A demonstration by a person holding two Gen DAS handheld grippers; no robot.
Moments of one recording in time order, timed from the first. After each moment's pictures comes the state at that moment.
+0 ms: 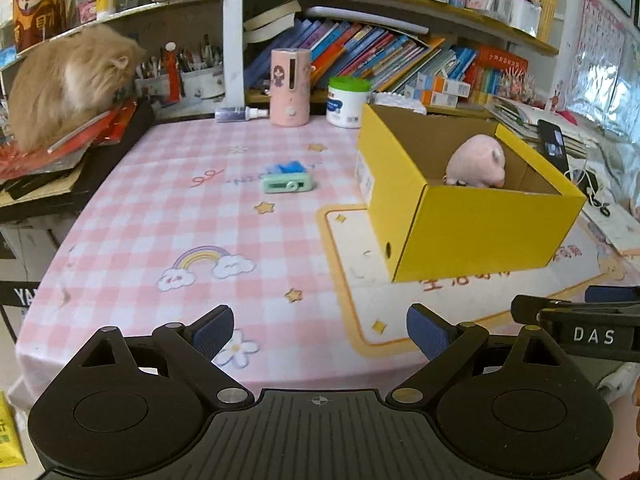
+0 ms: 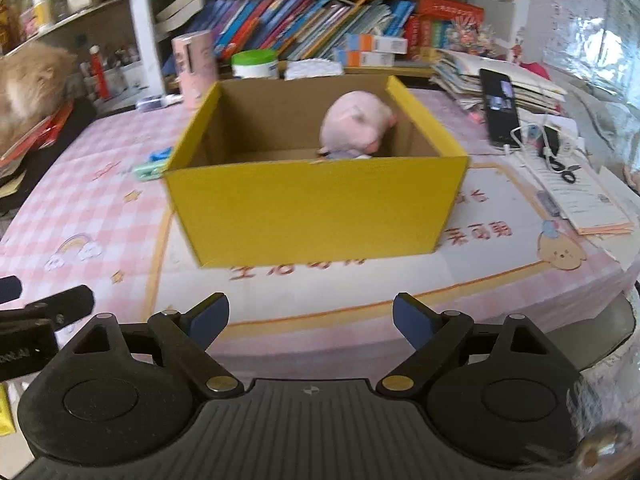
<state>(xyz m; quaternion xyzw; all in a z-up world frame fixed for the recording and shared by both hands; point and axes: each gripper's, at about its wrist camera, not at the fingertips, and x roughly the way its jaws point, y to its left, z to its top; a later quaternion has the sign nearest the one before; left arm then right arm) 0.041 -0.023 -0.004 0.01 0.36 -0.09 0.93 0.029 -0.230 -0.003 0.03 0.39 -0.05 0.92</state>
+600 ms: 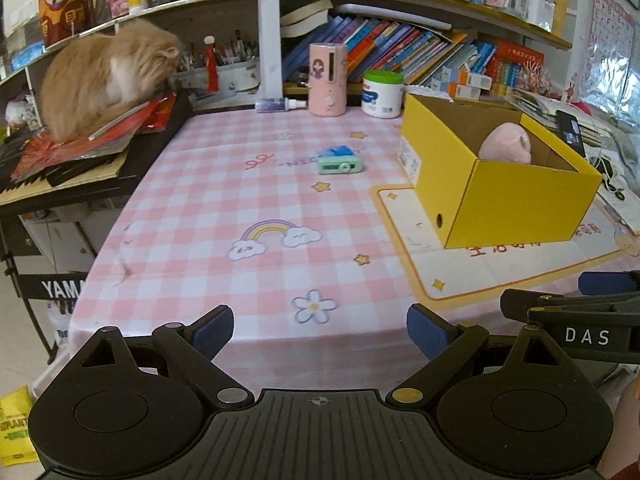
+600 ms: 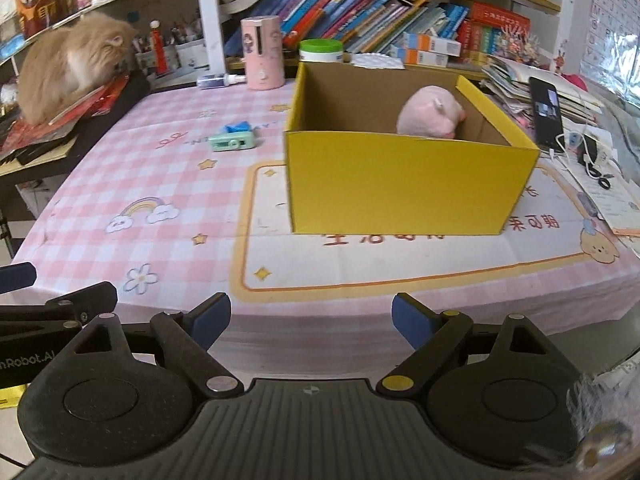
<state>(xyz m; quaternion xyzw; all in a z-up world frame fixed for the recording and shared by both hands) 0.009 0.032 -0.003 0.02 0.37 -0.07 0.93 0.005 -0.159 -0.005 0.02 0.40 0.00 0.92</state>
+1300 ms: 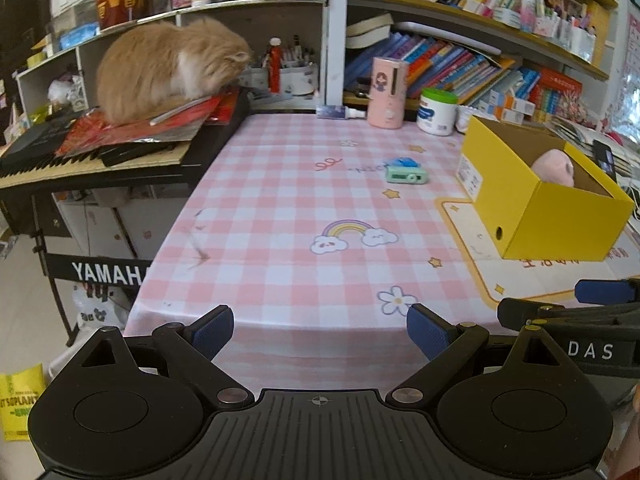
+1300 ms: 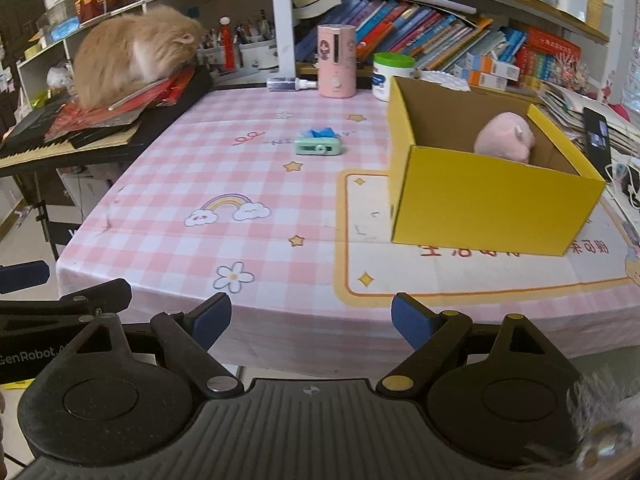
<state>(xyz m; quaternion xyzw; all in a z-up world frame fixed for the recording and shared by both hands) -0.004 0.097 -0.001 -0.01 0.36 -0.02 0.93 -0.001 -0.087 0.000 0.00 0.38 0.06 0.92</state>
